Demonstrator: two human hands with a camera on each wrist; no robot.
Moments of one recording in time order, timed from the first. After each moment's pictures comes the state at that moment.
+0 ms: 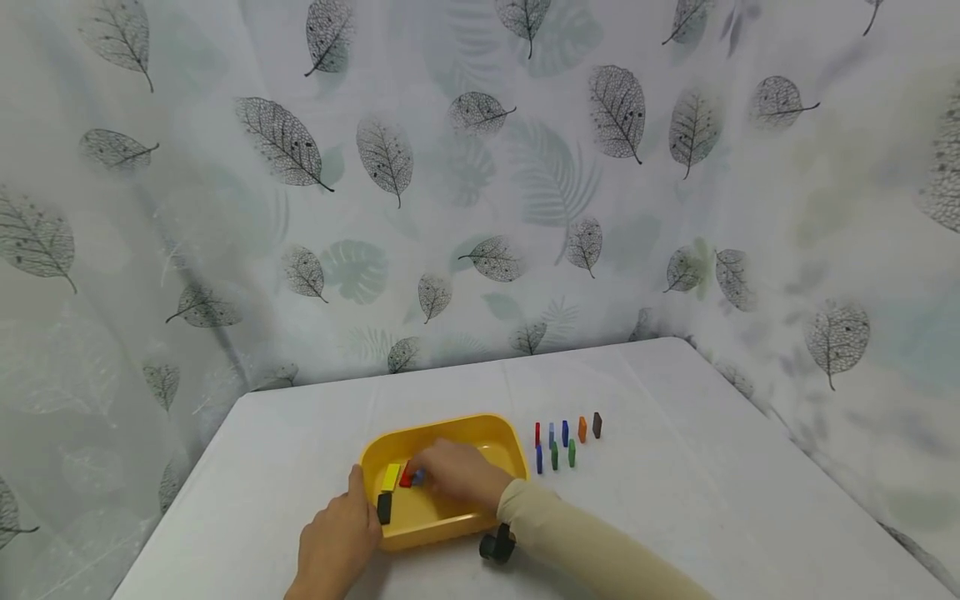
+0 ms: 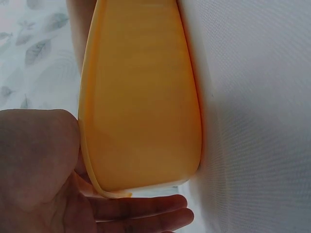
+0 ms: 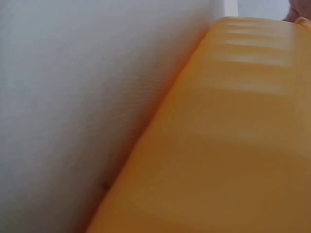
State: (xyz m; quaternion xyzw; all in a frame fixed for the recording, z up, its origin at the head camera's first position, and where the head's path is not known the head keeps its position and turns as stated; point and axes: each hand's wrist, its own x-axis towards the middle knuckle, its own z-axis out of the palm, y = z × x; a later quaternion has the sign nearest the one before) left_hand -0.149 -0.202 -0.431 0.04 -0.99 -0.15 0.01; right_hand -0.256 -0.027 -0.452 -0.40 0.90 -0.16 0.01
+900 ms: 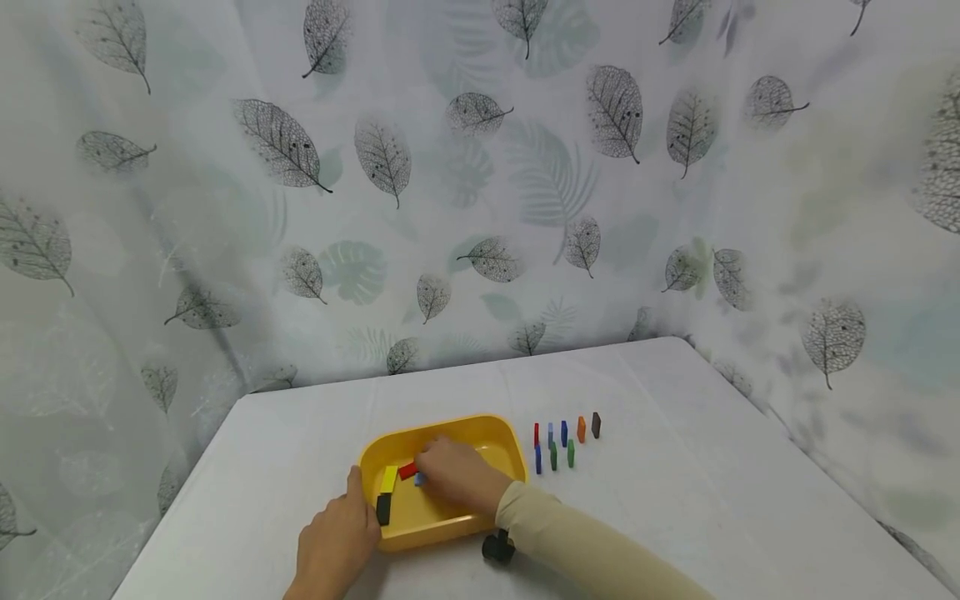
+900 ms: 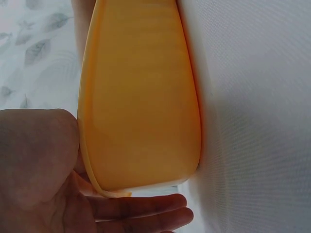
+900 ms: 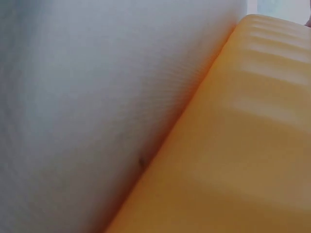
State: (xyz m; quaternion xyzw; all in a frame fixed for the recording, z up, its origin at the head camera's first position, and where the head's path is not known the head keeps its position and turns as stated) left_hand -0.149 -0.203 -0.430 0.04 -0.99 -0.15 0.01; right_hand -0.246 -0.028 -0.451 -0.37 0.93 -0.04 -0.06
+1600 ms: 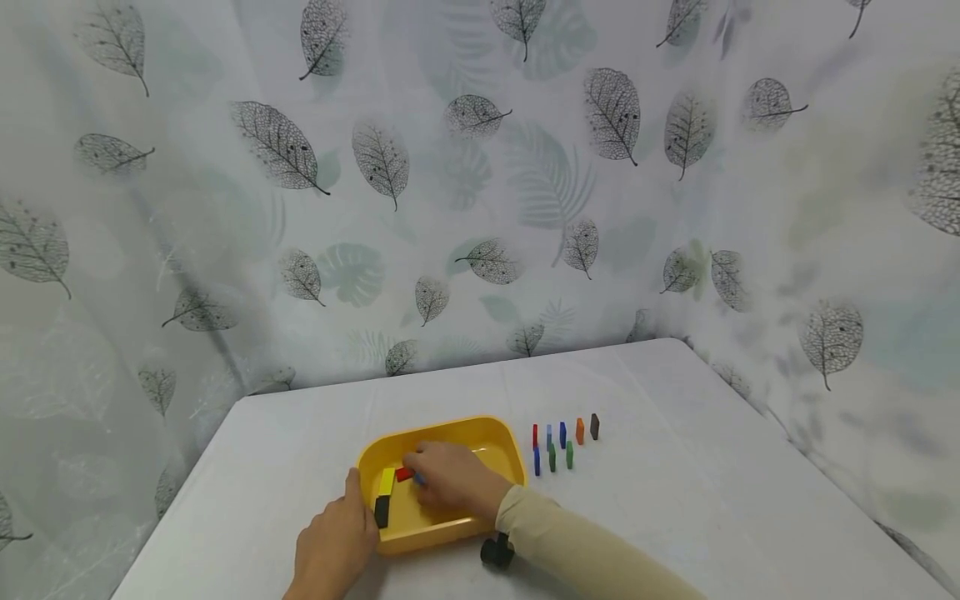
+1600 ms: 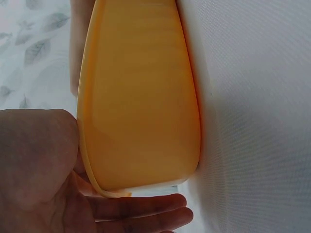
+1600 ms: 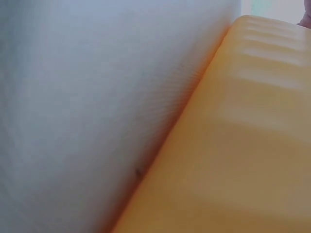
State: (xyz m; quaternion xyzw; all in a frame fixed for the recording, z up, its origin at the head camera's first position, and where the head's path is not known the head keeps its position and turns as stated) left_hand -0.149 -0.202 -0.432 0.04 -0.99 -0.15 0.01; right_hand -0.248 -0.026 -0.449 -0.42 0.90 -0.08 -0.08
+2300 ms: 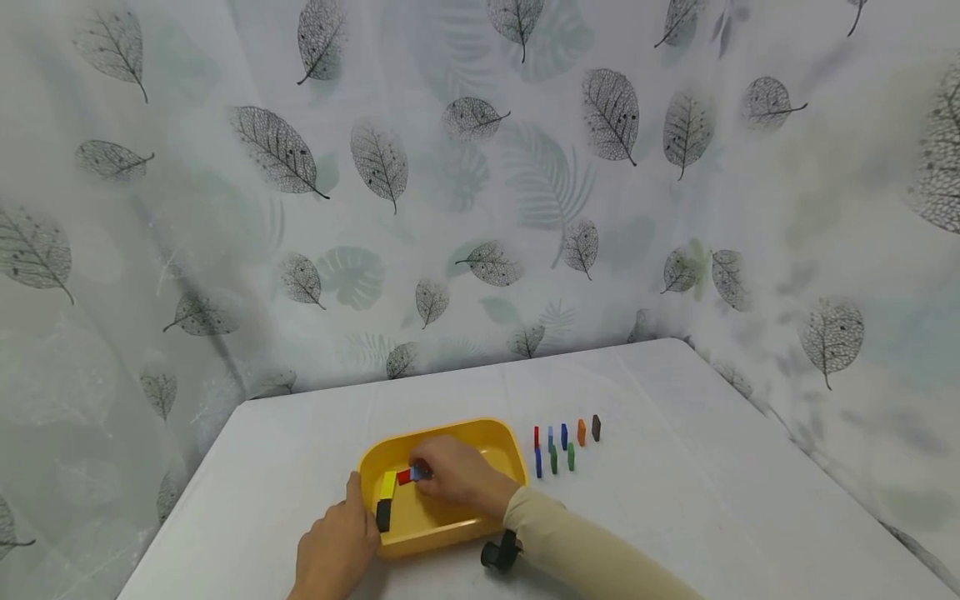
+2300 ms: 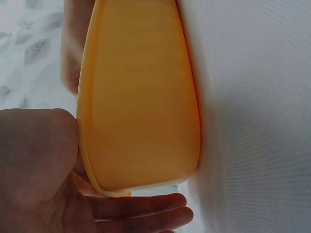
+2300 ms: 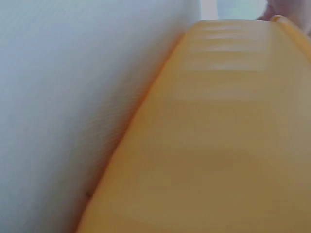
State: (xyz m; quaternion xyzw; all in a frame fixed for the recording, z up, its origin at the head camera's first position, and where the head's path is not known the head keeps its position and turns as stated) left_hand -0.150 -0.202 -0.431 0.04 -0.99 -0.16 0.00; right_hand -0.250 -0.020 -0.443 -0.37 0.90 -0.24 -0.03
